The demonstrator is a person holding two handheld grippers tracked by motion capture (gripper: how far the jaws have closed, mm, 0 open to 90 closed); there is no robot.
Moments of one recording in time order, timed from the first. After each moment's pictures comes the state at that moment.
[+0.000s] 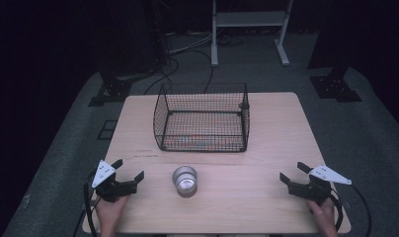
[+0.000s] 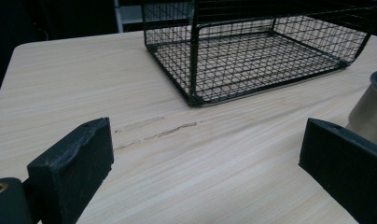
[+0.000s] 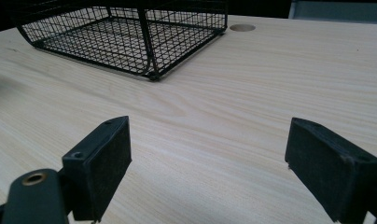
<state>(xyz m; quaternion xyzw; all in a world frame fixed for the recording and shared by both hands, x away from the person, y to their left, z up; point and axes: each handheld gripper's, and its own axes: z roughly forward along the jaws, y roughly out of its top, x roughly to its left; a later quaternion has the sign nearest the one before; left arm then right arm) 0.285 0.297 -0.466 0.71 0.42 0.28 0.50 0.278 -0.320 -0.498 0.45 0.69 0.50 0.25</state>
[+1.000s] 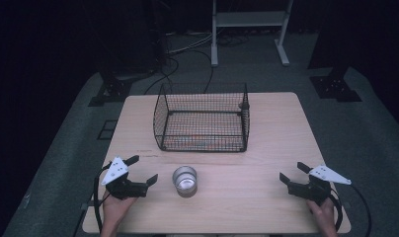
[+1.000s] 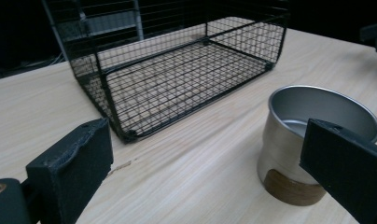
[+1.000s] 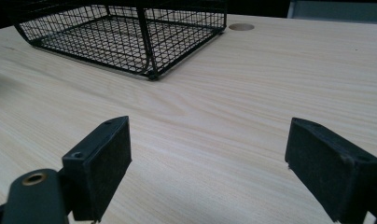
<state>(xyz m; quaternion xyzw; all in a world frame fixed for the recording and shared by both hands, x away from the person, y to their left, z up) 0.286 0.259 -0.437 0.76 0.31 0.23 0.52 0.278 -0.320 -0.498 0.45 0.70 0.50 0.26</state>
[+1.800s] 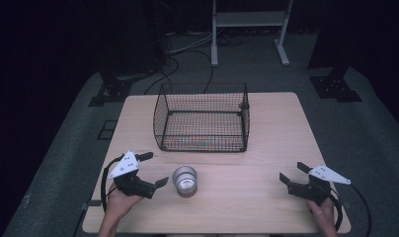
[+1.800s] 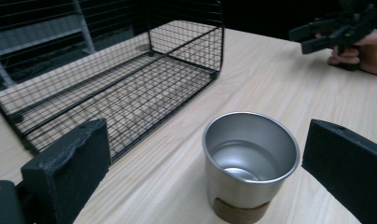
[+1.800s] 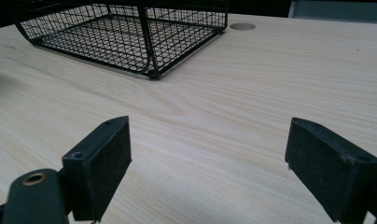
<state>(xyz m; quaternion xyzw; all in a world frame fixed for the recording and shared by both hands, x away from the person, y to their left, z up) 0.290 0.228 -0.407 0.80 0.22 0.18 0.53 0.278 -0.319 -0.498 0.45 0.70 0.50 0.26</state>
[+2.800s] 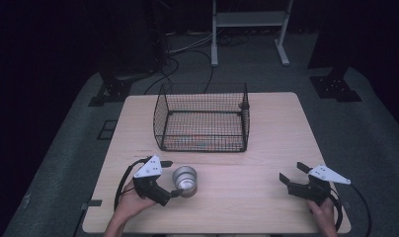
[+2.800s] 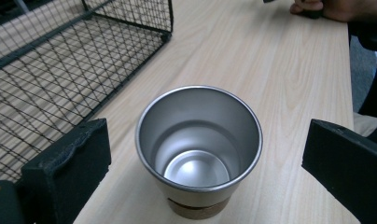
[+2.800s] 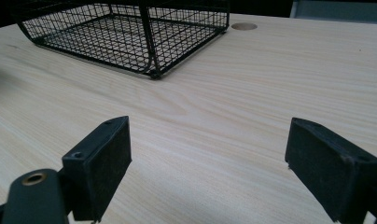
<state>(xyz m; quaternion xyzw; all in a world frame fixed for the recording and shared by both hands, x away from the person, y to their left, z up) 0.296 0.186 -0.424 0.86 0.17 0.11 0.46 0.278 -0.319 -0.498 0.44 0.70 0.50 0.26</state>
